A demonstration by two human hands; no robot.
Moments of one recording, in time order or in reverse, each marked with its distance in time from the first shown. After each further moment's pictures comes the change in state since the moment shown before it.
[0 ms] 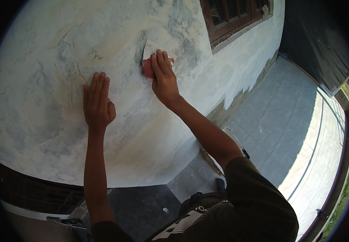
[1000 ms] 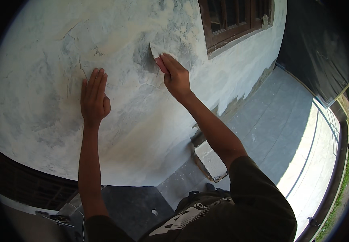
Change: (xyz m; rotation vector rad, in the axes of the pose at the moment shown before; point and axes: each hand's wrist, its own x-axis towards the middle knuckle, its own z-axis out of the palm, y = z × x) left_hand -0.001 0.002 0.000 0.004 0.026 -0.016; right_hand 0.019 0.030 -0.049 0.108 0.005 -0.080
